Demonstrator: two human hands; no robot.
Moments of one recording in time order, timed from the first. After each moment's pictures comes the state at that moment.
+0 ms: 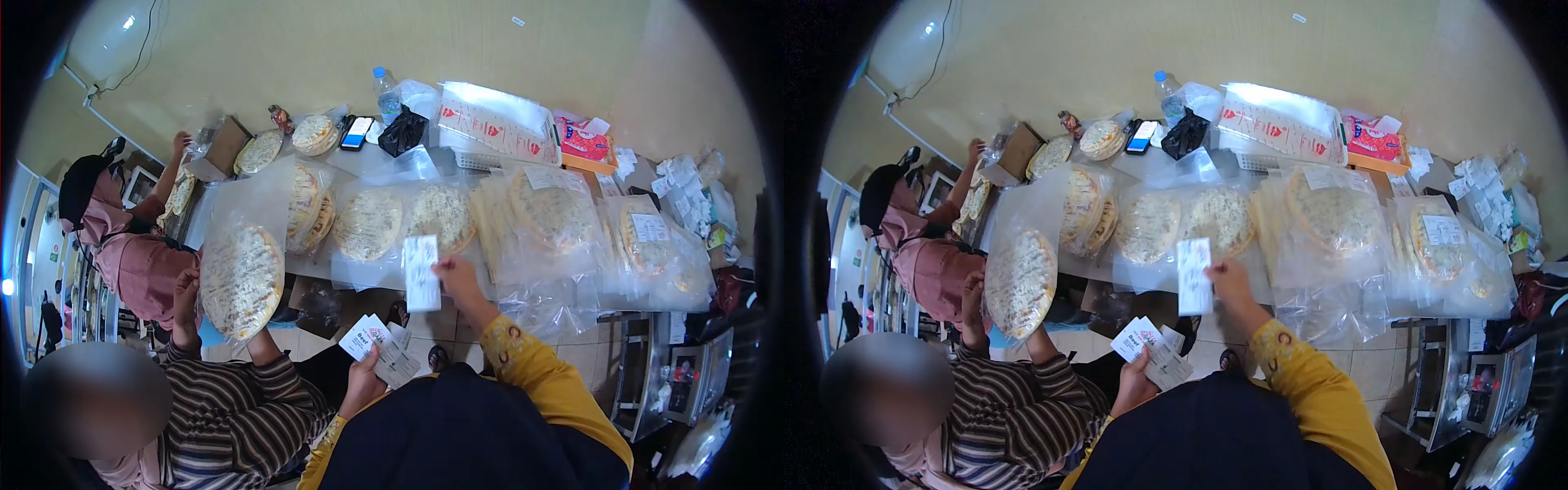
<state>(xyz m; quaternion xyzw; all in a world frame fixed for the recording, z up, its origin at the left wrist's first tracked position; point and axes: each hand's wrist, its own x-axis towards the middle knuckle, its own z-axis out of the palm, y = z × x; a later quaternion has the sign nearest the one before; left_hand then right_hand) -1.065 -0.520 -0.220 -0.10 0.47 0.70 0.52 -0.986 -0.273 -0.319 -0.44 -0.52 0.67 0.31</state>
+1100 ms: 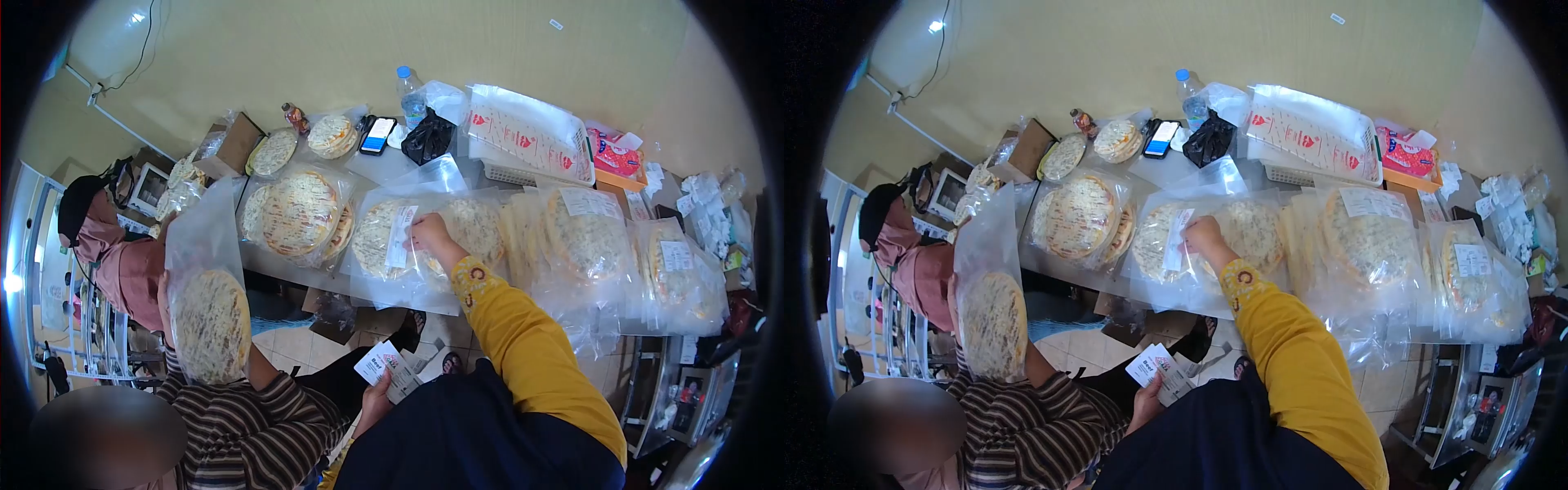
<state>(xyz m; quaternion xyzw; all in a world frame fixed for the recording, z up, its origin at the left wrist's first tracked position) -1.086 -0.527 -0.236 -0.17 0.55 0.65 0.49 -1.152 -0.174 -0.301 -0.41 -0.46 0.77 0.15</state>
